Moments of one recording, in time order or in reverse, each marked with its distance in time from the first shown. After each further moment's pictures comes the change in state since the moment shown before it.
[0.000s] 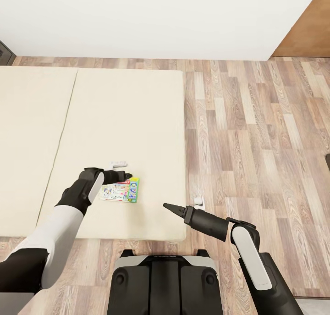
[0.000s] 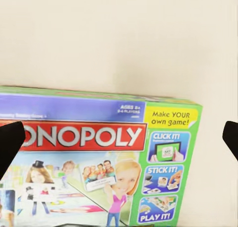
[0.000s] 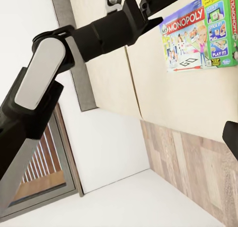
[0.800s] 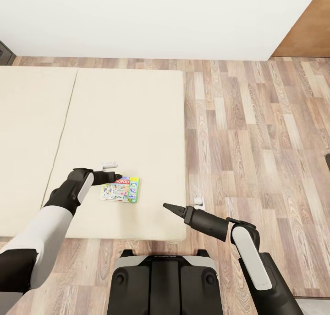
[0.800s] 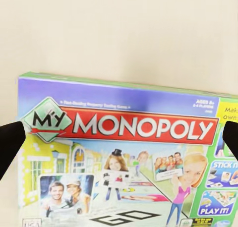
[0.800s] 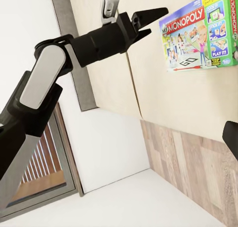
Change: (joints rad) left arm 0.002 0.077 -0.001 0.007 0.006 0.007 -0.005; right arm 0.000 0.000 0.000 0.000 0.000 0.001 0.000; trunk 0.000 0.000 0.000
